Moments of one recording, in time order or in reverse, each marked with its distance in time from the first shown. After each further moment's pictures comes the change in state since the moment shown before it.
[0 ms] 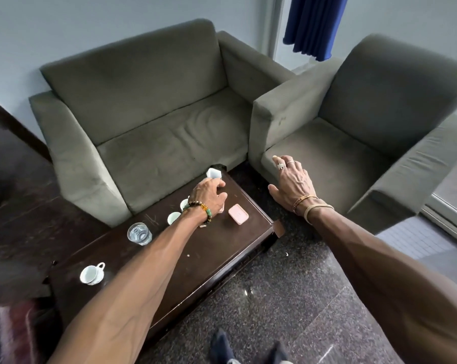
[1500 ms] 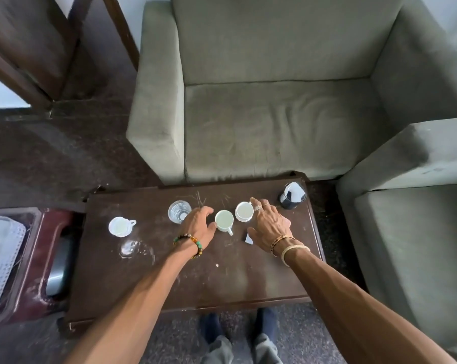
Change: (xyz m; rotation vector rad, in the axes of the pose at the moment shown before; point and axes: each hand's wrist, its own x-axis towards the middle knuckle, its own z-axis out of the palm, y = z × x) left_hand 0.030 -0.247 0.048 -0.179 0.076 -0.657; right_hand 0.166 -0.179 0.232 -0.006 -0.554 -0.479
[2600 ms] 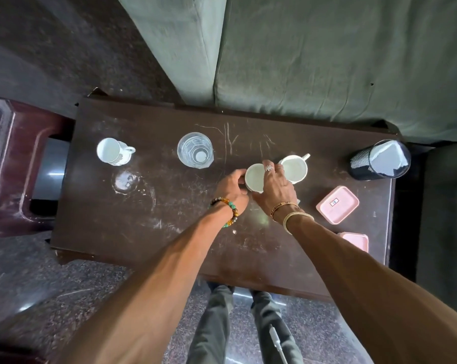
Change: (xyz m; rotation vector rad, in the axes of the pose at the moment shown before) left_hand 0.091 -0.079 0.157 -0.409 -0.059 -0.379; right_hand 0.140 0.001 0.185 0.132 -0.120 0.001
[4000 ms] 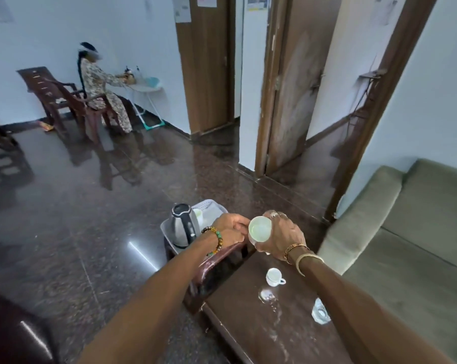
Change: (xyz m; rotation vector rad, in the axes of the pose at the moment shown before) left_hand -0.416 -0.029 -0.477 -0.246 0.505 0.210; right_hand -0.301 -0.473 -0.163 -0.235 0.230 -0.830
